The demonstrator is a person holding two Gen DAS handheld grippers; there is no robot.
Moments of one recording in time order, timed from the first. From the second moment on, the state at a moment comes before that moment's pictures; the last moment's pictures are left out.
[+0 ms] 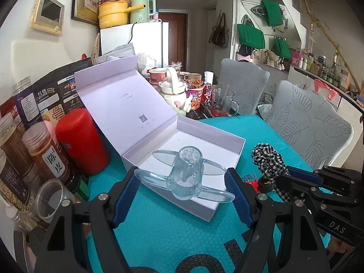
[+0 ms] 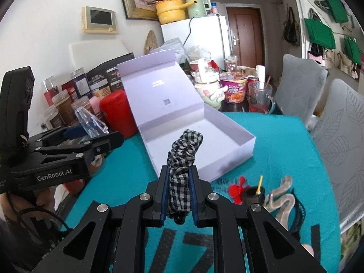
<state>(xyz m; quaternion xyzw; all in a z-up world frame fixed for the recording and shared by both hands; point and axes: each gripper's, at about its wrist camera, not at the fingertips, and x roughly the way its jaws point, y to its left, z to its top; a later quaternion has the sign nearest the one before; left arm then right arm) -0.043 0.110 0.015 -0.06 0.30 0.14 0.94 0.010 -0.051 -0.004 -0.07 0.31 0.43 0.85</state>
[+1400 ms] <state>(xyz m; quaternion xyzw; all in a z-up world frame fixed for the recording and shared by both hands) 0.120 0.188 -0.007 -0.09 0.33 0.16 0.92 0.170 0.019 0.010 -0.07 0.30 0.40 0.86</state>
